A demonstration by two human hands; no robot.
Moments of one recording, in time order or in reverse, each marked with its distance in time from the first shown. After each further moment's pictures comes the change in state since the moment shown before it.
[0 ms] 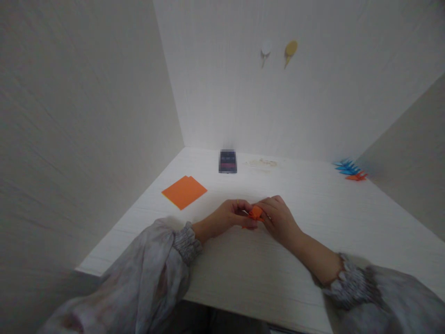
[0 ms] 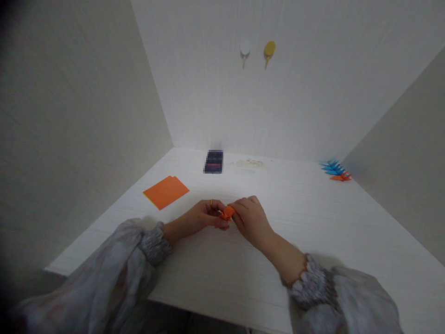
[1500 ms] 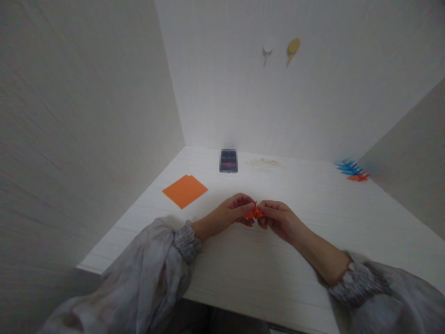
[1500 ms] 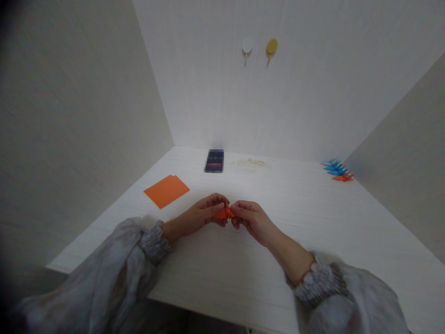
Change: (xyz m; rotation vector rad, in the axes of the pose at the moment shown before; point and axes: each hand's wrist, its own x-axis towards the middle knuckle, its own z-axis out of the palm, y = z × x) left_hand -0.002 0.005 0.001 -0.033 0.037 0.051; right_hand 0.001 -0.002 0.003 1.505 -0.143 0.763
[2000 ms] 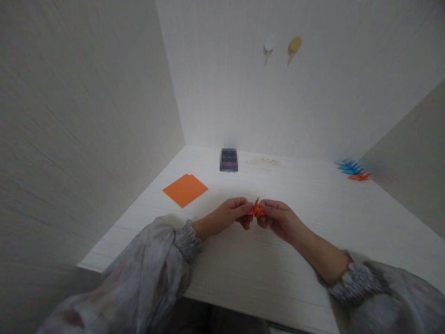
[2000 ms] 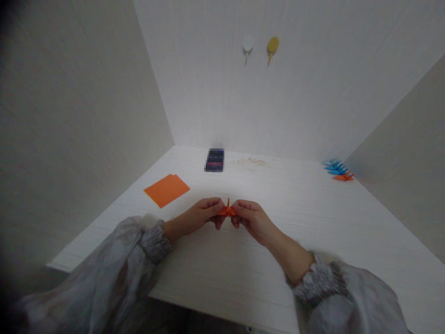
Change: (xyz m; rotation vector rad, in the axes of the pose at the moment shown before) left_hand 0.003 -0.004 -0.002 0.111 -0.041 -0.017; right_hand 0.001 0.002 0.000 0.028 -0.012 -0.013
